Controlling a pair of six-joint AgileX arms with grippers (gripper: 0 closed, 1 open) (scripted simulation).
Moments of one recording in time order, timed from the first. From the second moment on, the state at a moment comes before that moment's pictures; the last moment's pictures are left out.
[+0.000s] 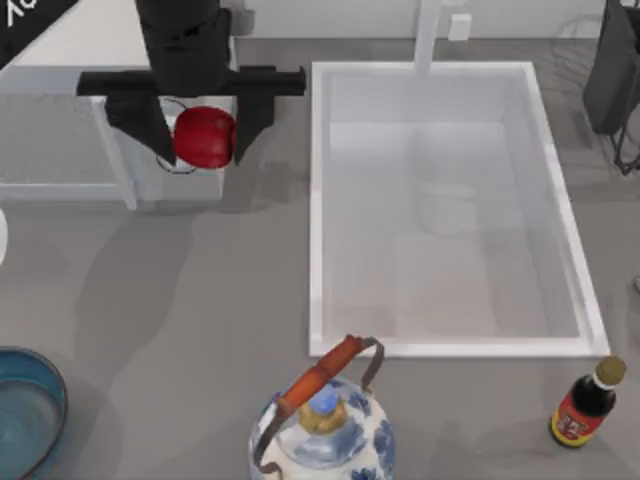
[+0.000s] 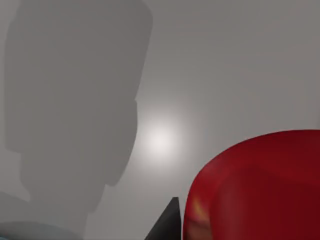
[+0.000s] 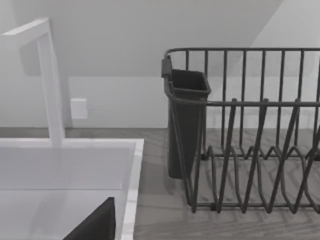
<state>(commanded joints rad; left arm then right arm) -0.44 2.21 2.19 -1.55 0.00 -0.41 0.00 0.00 0.00 0.00 0.00 0.00</state>
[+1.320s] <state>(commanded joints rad) -0.44 2.21 1.75 -1.12 0.00 -0.41 0.00 0.00 0.00 0.00 0.00 0.00</state>
